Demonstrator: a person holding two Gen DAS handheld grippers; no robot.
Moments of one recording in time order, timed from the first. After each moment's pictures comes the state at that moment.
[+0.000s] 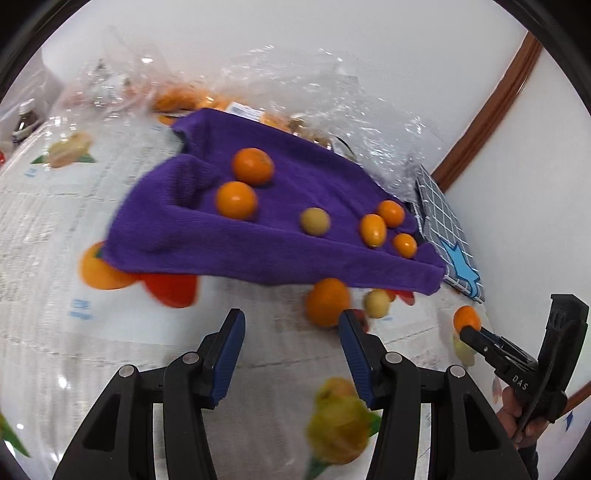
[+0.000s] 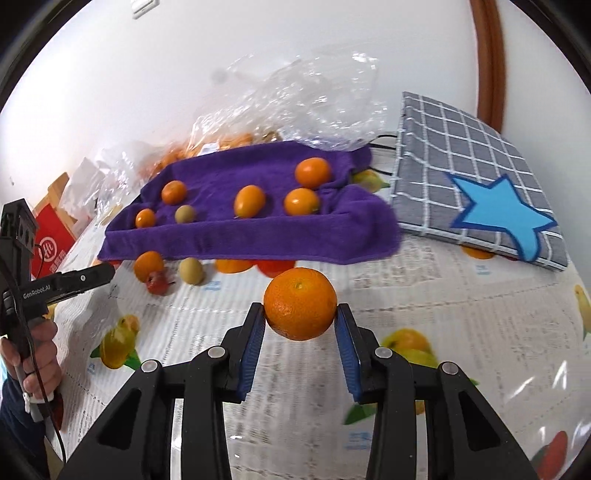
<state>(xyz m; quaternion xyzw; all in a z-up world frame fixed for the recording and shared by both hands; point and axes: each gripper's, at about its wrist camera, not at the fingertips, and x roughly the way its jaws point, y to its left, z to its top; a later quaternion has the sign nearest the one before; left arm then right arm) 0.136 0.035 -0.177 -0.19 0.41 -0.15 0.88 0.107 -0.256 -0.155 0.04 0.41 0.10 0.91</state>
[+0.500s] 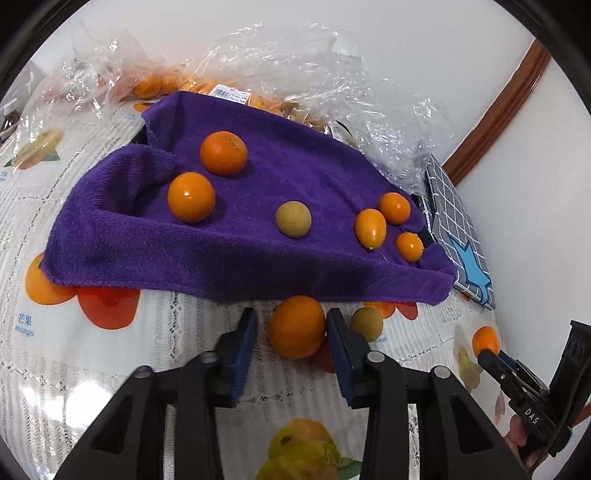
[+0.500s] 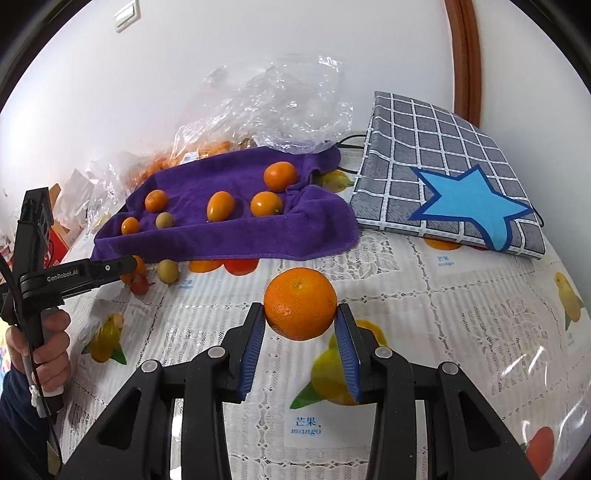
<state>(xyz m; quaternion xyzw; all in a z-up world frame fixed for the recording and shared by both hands) 0.164 0.005 -0.185 -0.19 0.44 -0.13 0.87 0.100 -0.284 -0.155 0.05 0.40 0.08 0.91</state>
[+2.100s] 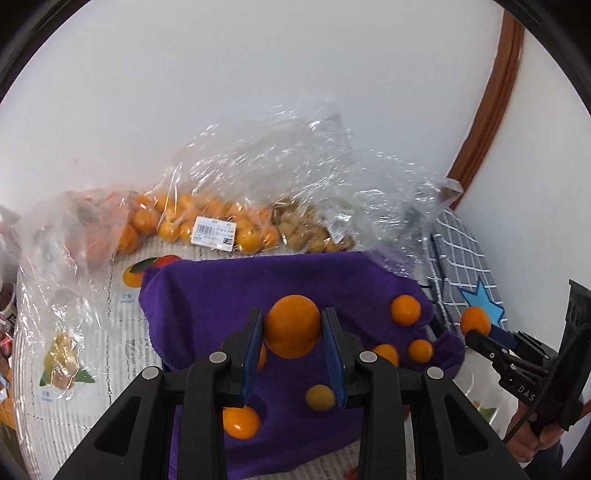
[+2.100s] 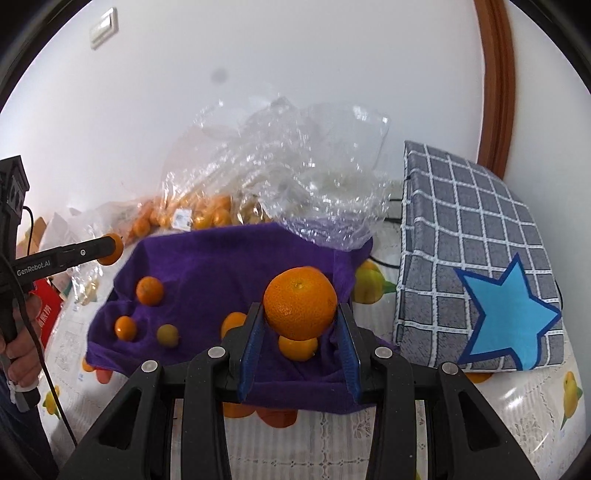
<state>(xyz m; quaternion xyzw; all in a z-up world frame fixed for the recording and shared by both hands) 0.276 0.030 -0.078 -0.07 0.40 -0.14 0.90 0.221 -0.230 -0.099 0.05 0.39 0.06 0.92</state>
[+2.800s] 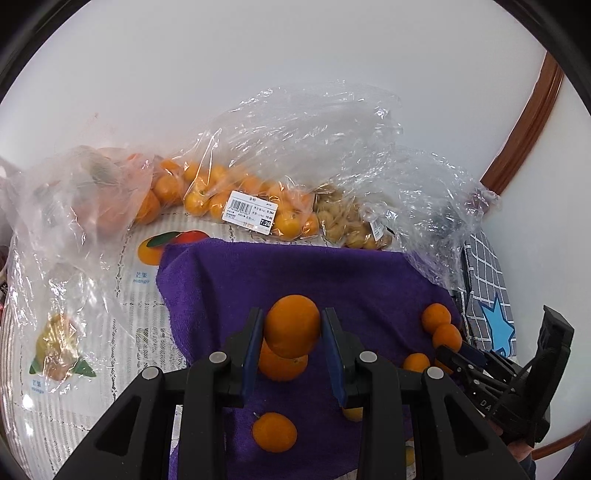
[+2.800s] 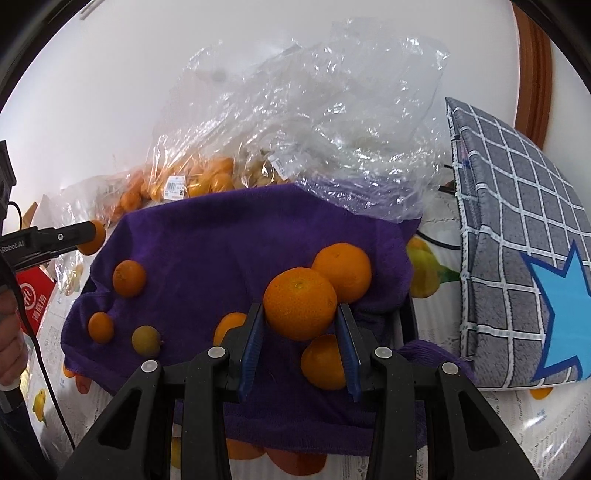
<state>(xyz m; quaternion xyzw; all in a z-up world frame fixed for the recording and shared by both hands) 0.301 0.062 -0.105 -0.11 0.43 -0.11 0.89 0.270 -0.204 -0.154 0.05 0.44 0.08 0.89</state>
